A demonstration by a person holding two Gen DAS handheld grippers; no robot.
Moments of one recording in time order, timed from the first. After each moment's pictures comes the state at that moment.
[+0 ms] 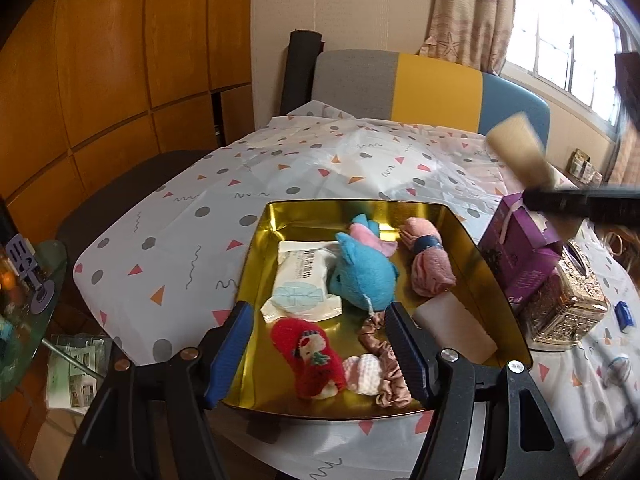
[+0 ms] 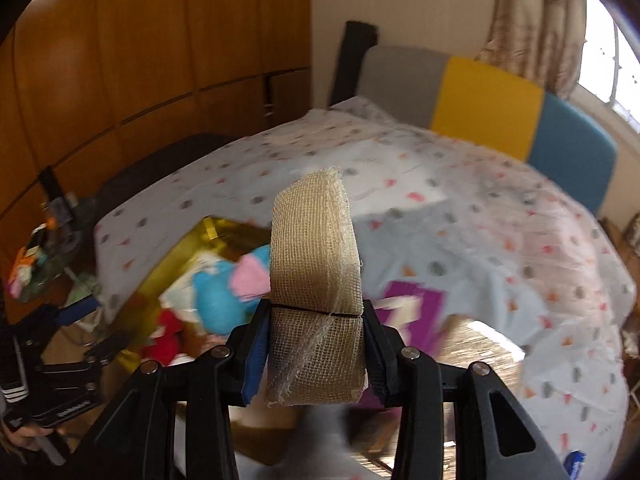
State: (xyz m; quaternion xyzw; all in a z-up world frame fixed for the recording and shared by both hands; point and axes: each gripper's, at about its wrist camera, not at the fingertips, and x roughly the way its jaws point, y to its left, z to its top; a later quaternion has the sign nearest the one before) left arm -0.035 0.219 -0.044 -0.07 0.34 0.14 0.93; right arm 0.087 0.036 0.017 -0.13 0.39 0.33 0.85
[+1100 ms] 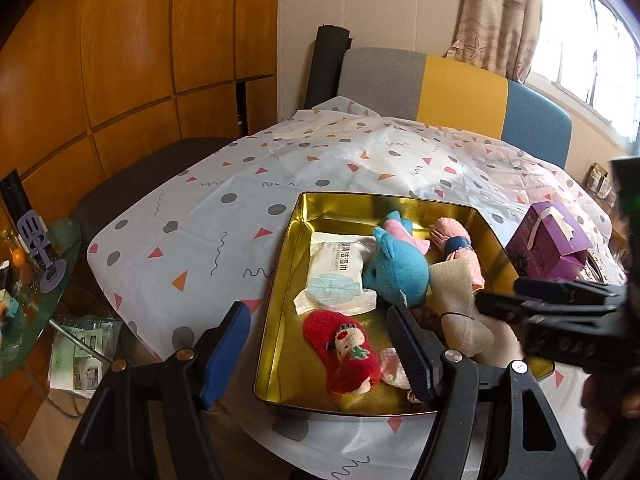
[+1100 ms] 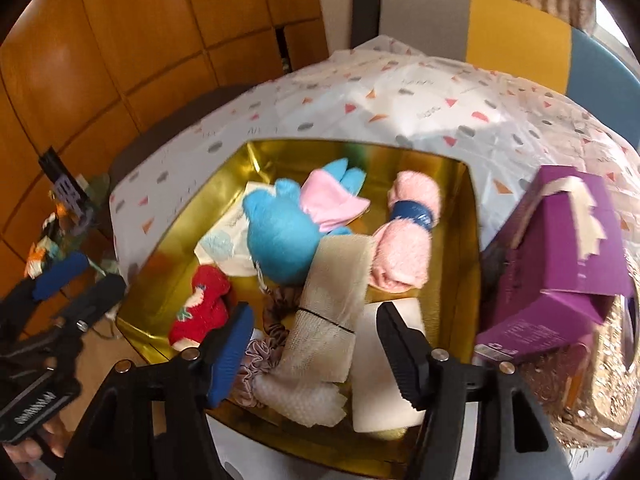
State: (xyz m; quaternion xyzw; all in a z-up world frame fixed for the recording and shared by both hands) left arm -0.044 0.242 -0.053 -0.09 0.34 0.17 0.92; right arm 0.064 0.080 -0.064 -0.08 0.45 0.32 0.83
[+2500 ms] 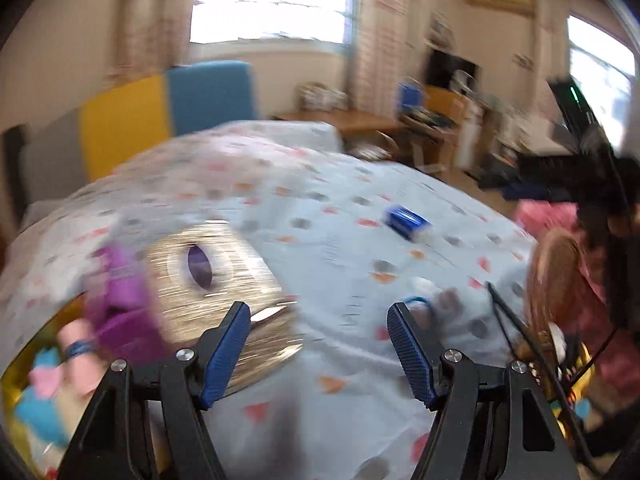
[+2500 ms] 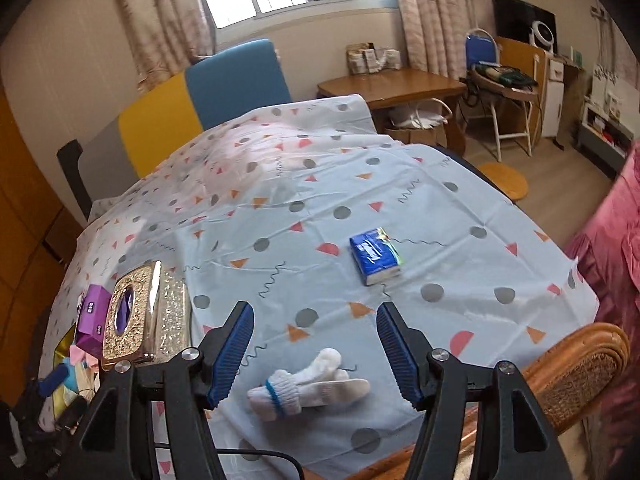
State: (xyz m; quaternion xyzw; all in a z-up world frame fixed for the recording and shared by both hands) left arm 0.019 -0.087 -0.018 0.10 0.32 -0.34 0.88; right arm -0.016 -0.368 0.019 0.18 0.38 -0.09 0.90
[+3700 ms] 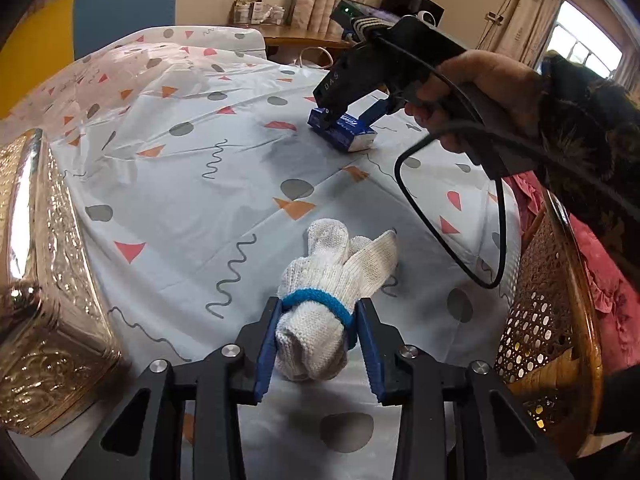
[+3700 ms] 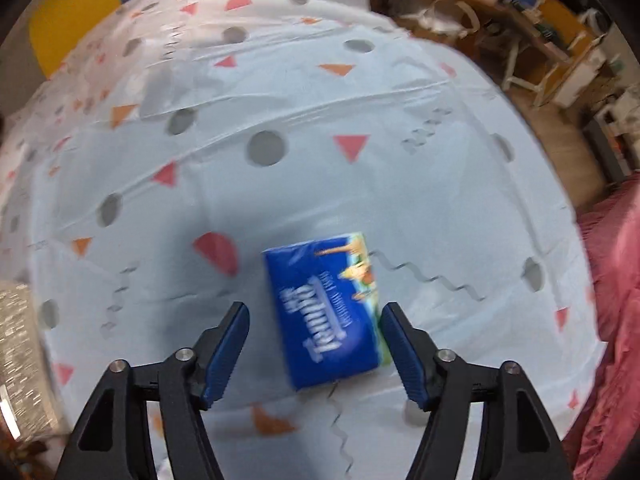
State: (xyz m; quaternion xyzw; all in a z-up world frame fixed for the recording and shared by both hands) left arm 0.057 -0.176 -0.118 0.09 0.45 -0.41 0.79; right arm 0.185 -0.440 -0.122 0.08 0.60 -0.15 0.78
